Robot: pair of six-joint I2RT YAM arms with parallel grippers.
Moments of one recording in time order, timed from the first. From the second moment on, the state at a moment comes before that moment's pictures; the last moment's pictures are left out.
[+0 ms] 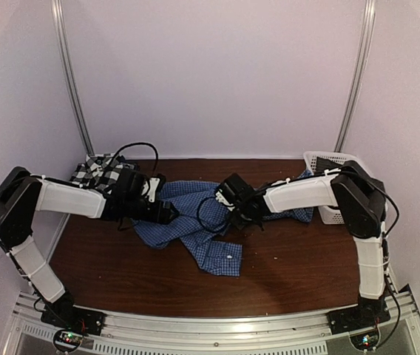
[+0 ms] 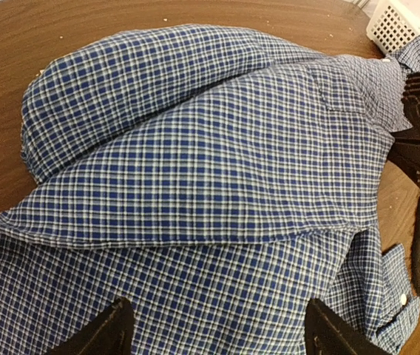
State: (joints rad) left arm -0.55 1.68 0.87 0.08 0.20 -0.28; right arm 0.83 2.10 1.44 -0.33 0.48 -0.13
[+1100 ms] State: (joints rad) left arm -0.72 1.57 0.73 0.26 0.35 0.20; right arm 0.64 1.74 1.60 -0.68 0.06 0.02
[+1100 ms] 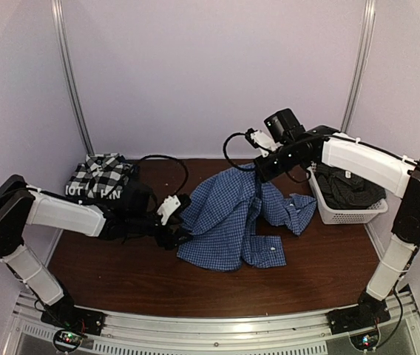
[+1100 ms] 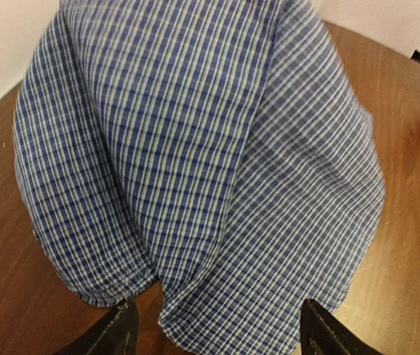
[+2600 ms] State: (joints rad) left arm -0.71 1.40 1.43 -0.11 0.16 -0.12; right arm 0.53 1.66 1.39 -0.53 0.05 0.12
